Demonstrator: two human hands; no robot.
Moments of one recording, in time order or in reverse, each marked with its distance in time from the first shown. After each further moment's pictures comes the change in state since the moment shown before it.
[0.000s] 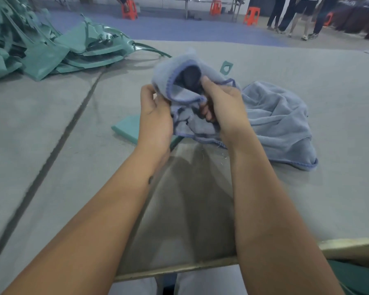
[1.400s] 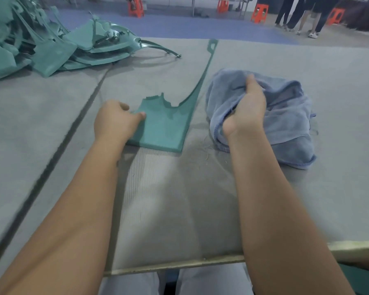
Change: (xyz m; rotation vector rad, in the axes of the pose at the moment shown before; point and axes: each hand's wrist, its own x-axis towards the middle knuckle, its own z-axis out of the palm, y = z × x) left_hand 0.042 0.006 -0.087 1.079 0.185 -0.117; right_hand 0.009 -0.004 0.002 0.628 0.378 0.315
